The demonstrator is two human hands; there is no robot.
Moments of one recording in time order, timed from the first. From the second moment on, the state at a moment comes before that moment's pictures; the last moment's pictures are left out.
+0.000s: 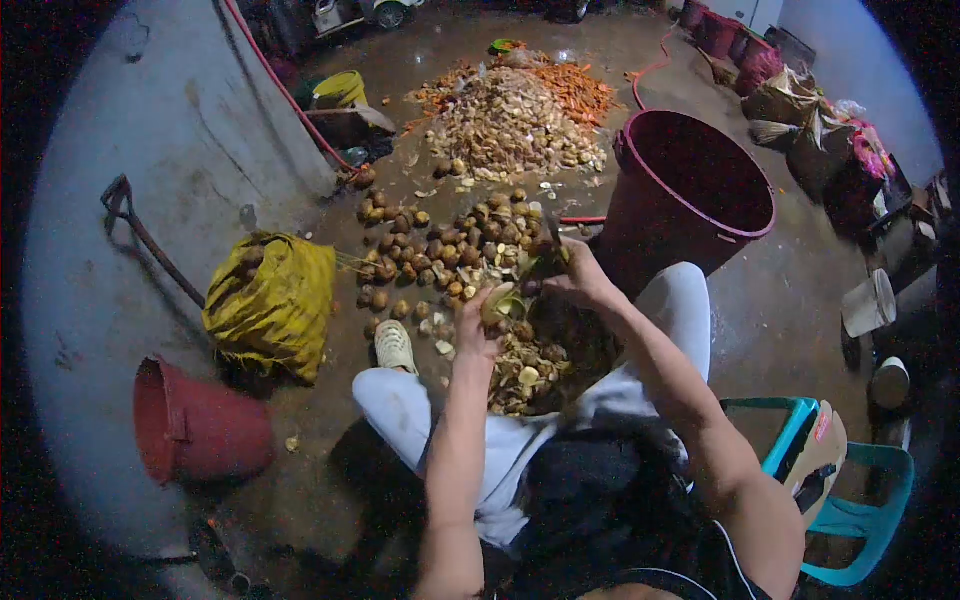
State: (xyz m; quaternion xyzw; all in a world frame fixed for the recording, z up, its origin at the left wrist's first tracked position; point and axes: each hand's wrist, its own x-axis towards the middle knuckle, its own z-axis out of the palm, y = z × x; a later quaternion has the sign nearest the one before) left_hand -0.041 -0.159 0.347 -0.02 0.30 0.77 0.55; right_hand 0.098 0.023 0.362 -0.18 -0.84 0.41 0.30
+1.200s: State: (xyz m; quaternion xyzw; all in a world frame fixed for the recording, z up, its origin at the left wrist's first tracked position) left_hand -0.068 -0.131 0.324 0.02 0.24 0.83 0.51; right_hand 0.053 0.055 0.376 -0.17 -0.82 0.46 0.31
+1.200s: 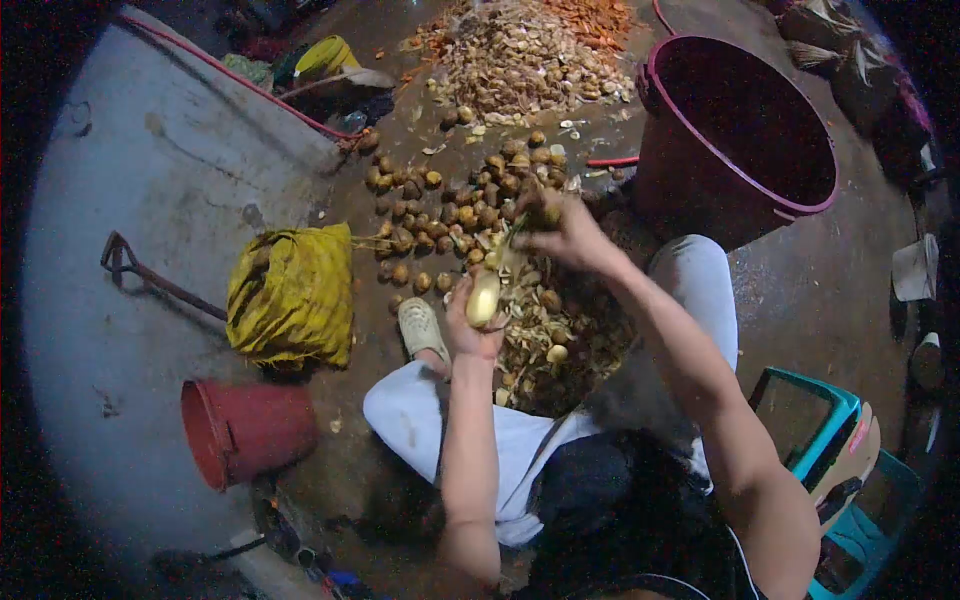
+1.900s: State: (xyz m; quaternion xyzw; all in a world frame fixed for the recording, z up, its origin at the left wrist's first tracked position) left_hand -0.059 -0.134 0.353 -0.05 0.21 0.82 0.54; right_hand 0.063 0.017 0.408 -0.07 -0.82 0.46 0.34
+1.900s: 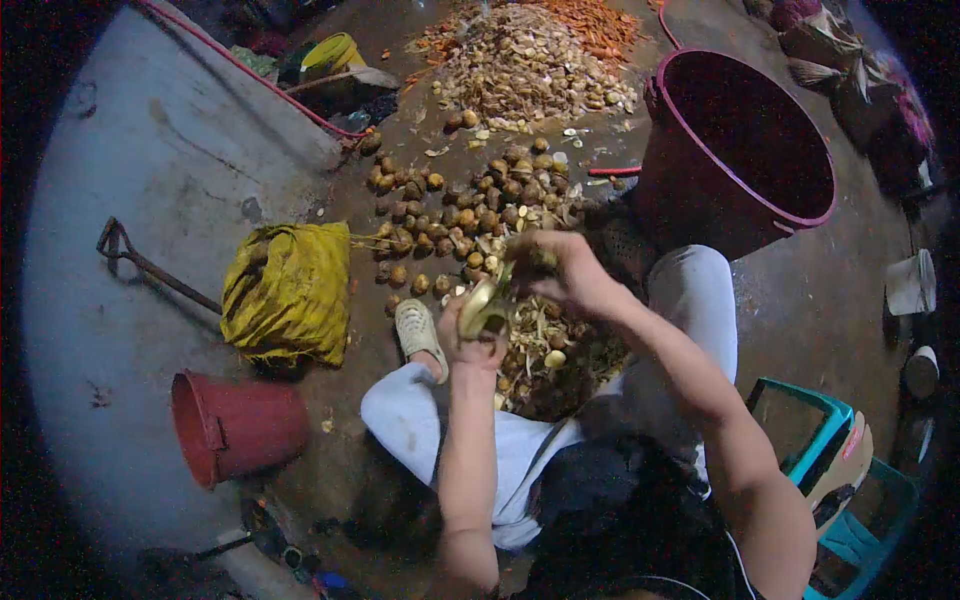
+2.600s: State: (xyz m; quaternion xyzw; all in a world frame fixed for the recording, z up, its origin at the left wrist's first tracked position) left_hand -0.057 -0.155 0.372 0.06 0.02 0.75 0.66; right_hand 0.080 0.065 0.355 -0.25 -0.80 0.43 0.33
